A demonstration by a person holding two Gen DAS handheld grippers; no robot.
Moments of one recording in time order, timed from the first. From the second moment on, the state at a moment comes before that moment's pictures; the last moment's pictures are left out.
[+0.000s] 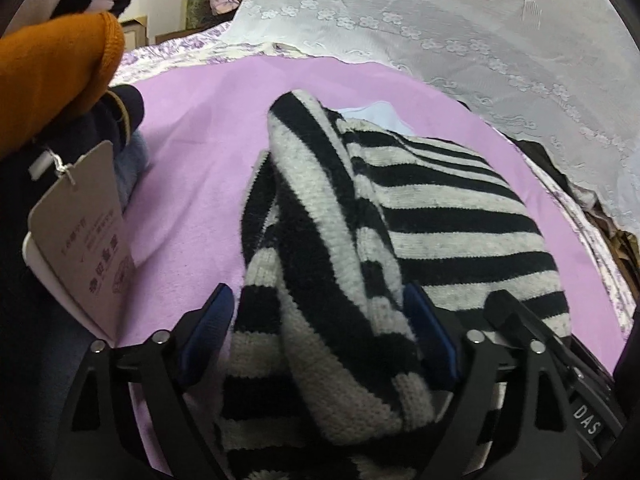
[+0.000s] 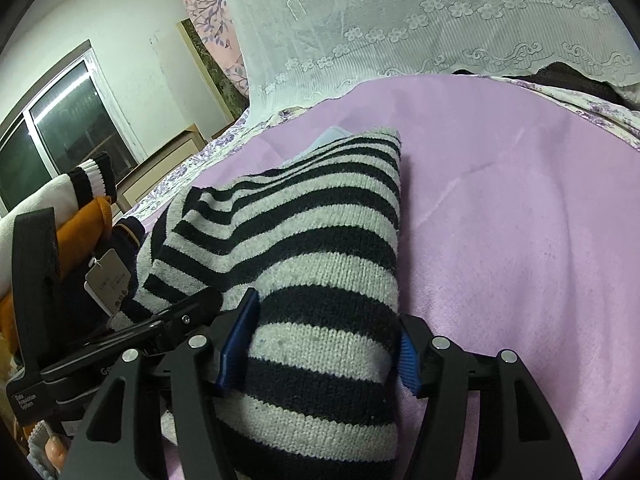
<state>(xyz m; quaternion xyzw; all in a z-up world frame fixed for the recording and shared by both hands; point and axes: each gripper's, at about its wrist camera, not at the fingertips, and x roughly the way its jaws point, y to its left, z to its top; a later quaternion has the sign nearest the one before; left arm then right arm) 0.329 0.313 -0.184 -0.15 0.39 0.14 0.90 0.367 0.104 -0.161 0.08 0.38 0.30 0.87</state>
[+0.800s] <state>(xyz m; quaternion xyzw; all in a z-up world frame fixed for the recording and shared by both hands) 0.257 0.265 -0.144 -0.08 0.31 0.19 0.93 0.301 0.077 -0.140 0.04 0.29 0.30 0.91</state>
